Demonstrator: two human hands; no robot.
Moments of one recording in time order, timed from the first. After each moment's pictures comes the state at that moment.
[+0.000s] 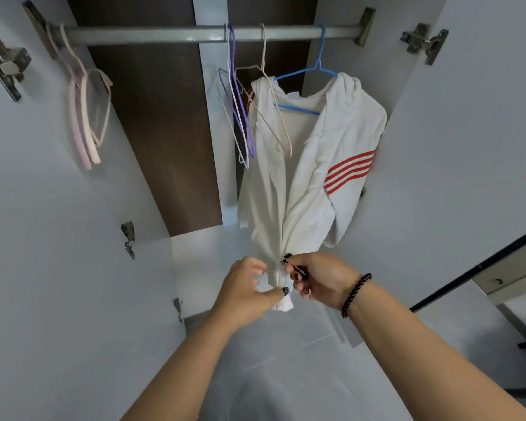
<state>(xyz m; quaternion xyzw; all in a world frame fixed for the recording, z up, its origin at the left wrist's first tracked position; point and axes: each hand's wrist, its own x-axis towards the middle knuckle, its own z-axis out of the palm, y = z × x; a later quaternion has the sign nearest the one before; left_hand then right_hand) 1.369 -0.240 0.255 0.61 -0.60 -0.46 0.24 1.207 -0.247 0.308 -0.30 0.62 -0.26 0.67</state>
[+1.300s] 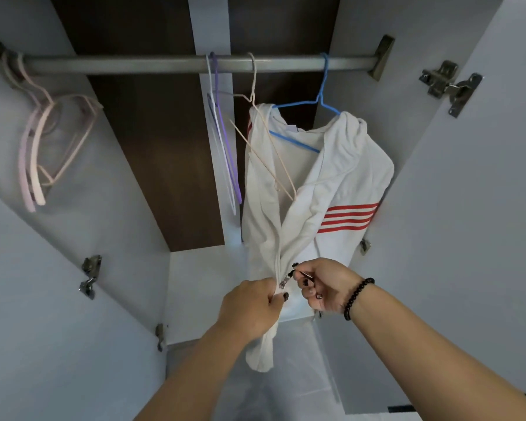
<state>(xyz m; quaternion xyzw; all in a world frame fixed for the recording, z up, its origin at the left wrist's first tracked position) 1.251 -0.371 0.260 0.64 -0.73 -0.23 0.12 1.089 -0.411 0.308 -0.23 0.61 -0.19 0.73</state>
